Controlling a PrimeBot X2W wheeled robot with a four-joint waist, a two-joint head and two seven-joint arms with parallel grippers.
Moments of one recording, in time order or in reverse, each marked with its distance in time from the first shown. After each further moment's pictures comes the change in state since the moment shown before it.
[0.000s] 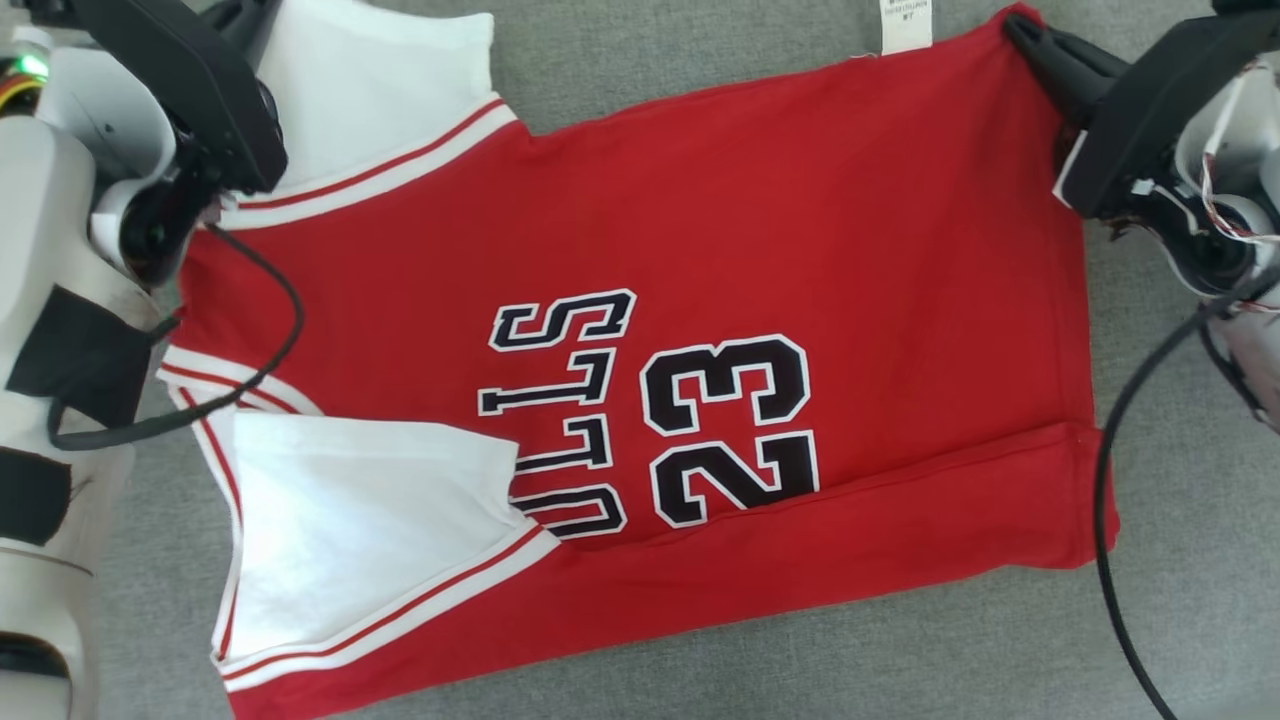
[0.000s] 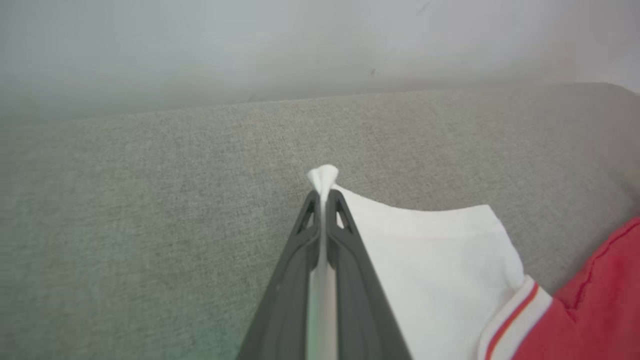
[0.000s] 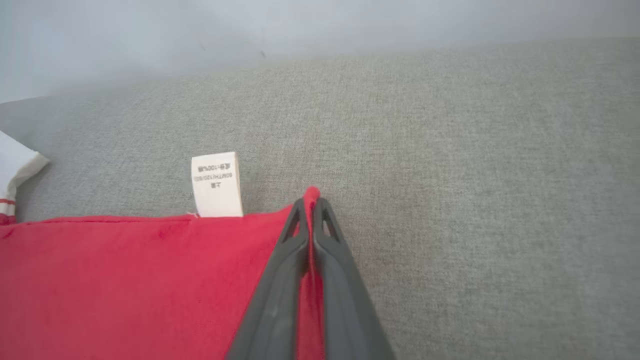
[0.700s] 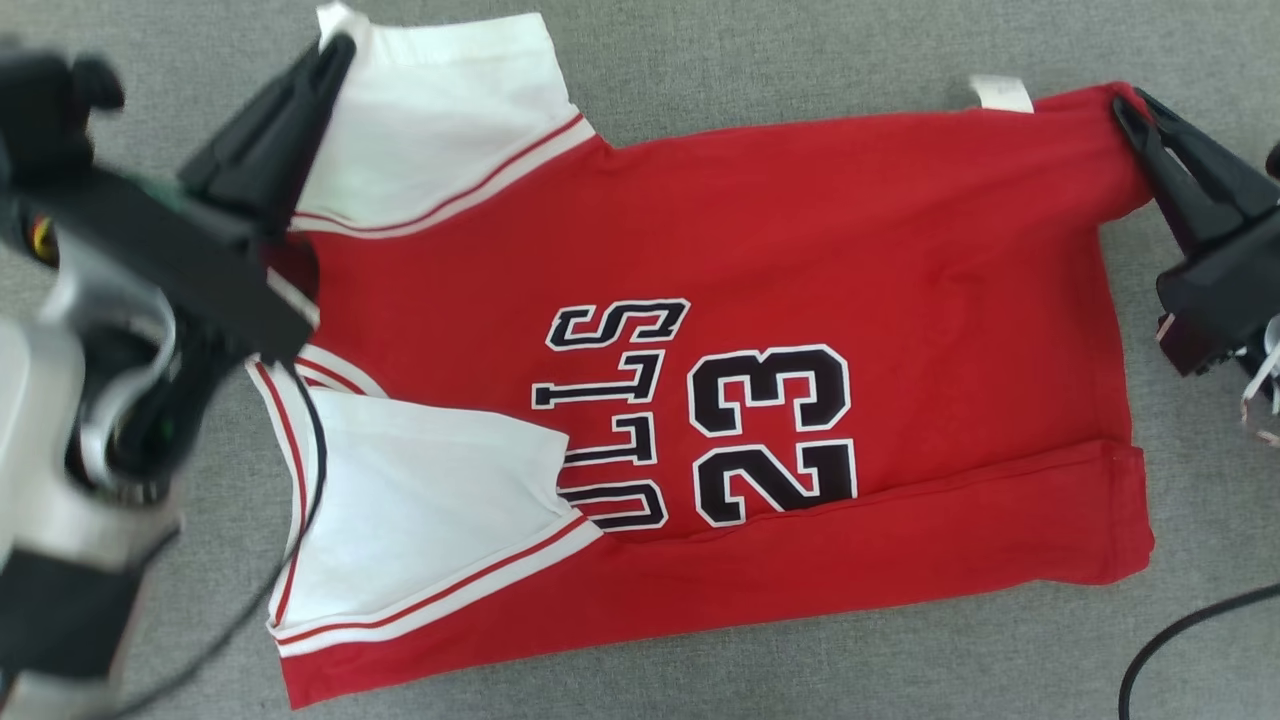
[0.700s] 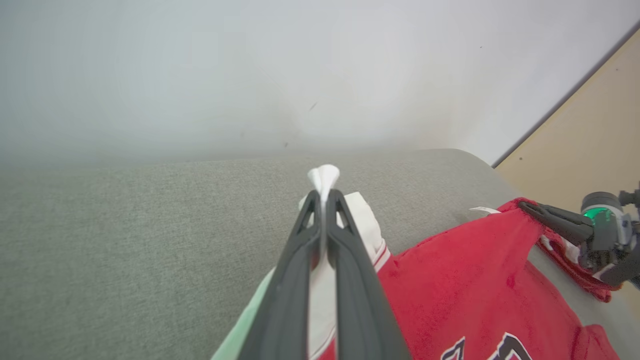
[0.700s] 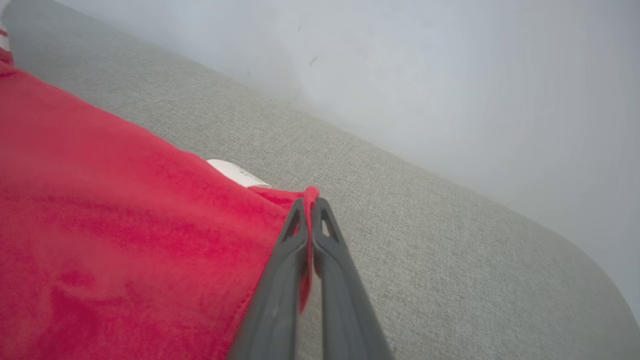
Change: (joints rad) left arm 0.412 0.118 0.105 -0.749 -0.177 0.028 -0.029; right arm 0.212 -0.264 0.093 -0.203 -0.384 0.000 -0.478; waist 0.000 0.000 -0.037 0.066
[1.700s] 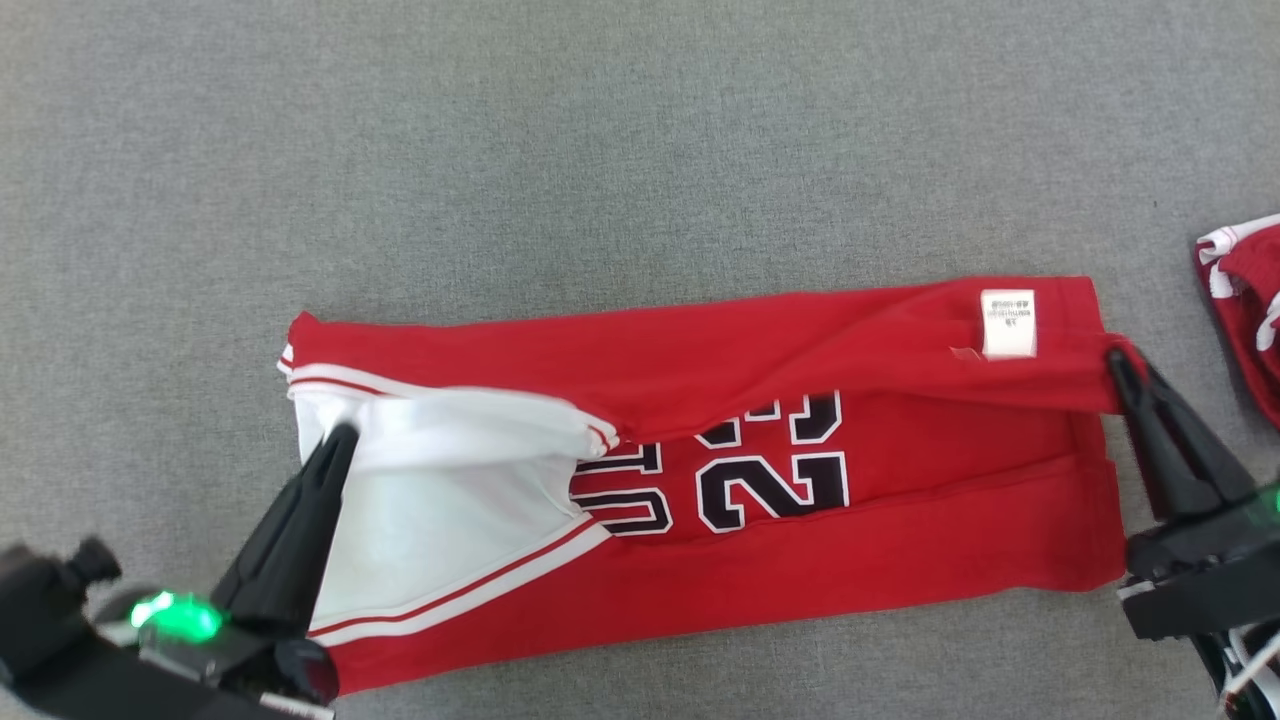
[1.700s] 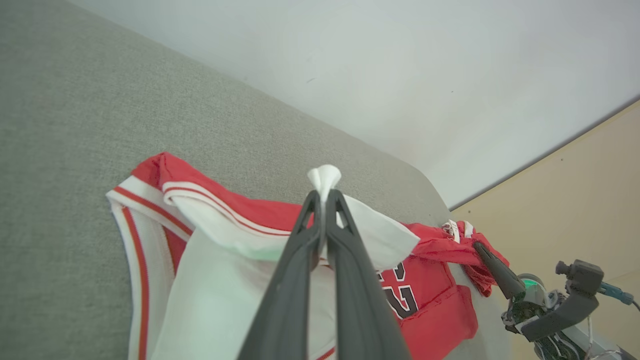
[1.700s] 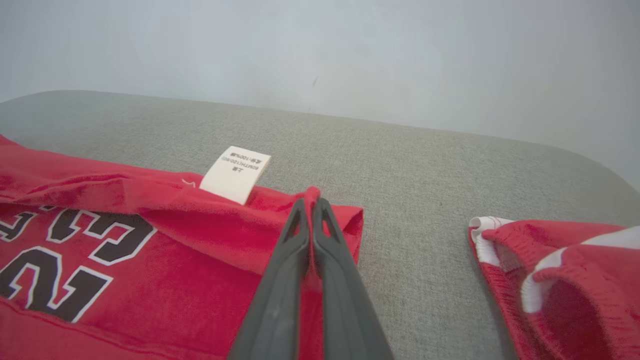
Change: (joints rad) left arm 0.751 0.011 0.125 -0.530 -0.128 0.128 -0.181; right arm 0.755 0.222 -0.607 -0.416 -0.205 0.000 -0.021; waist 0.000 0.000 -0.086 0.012
